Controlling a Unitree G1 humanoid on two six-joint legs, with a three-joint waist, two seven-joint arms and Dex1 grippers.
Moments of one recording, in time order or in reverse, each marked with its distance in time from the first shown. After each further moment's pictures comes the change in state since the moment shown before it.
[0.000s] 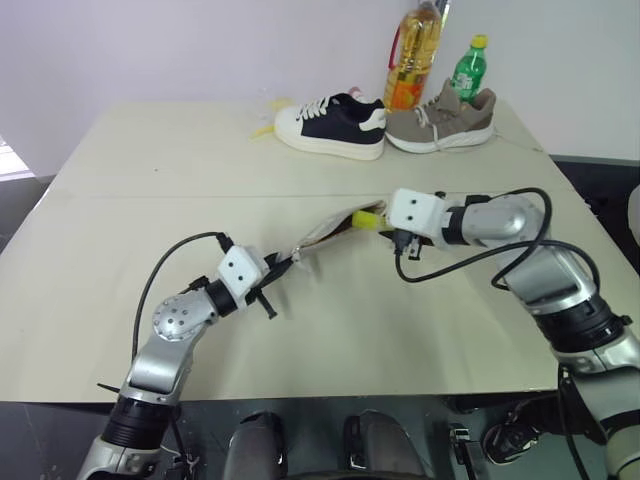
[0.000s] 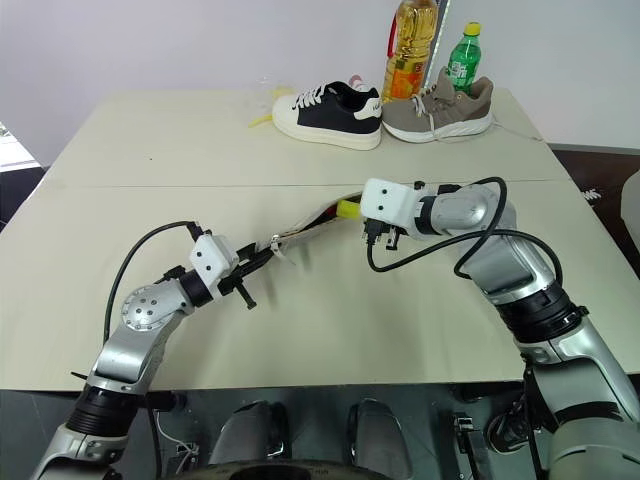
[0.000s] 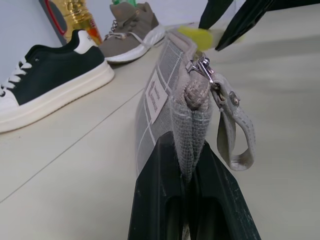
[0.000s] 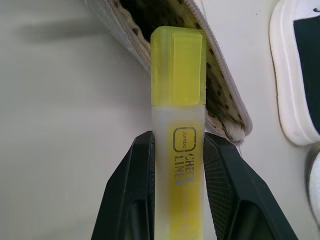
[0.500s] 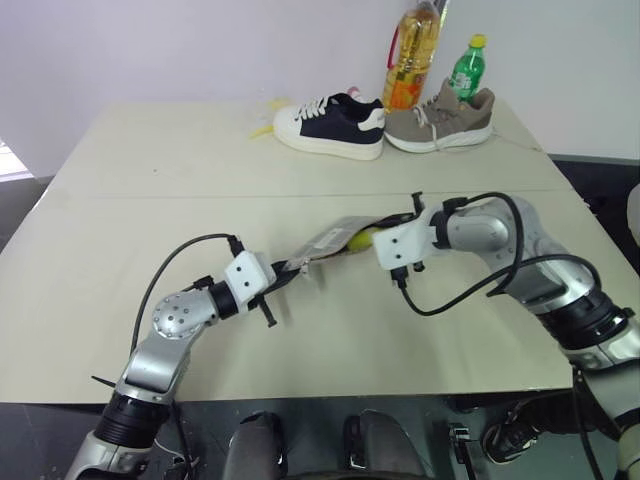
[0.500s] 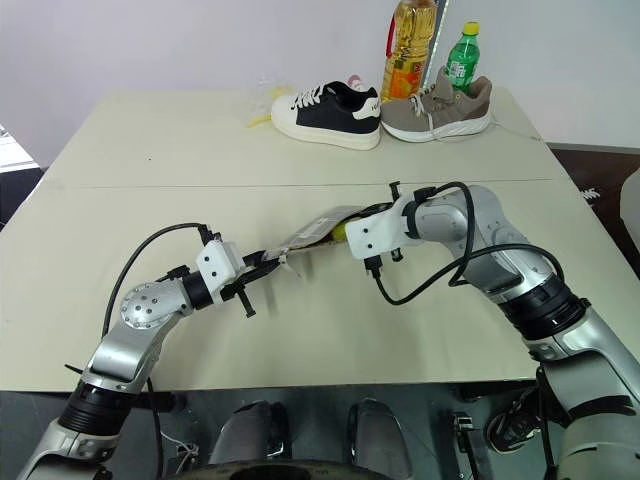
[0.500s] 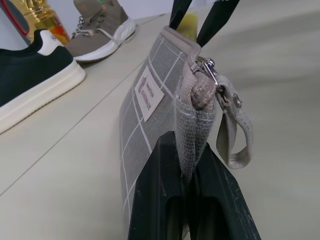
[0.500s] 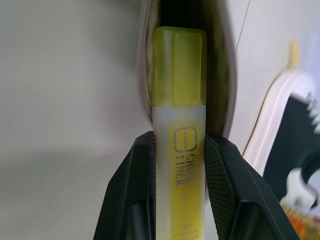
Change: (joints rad) left arm -0.023 0.048 -0.035 -0.018 0.000 0.037 -0.071; right arm -0.031 -0.015 0.101 -0.046 -0.226 -0.360 0.075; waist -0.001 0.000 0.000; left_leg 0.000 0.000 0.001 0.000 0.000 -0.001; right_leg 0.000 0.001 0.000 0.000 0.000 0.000
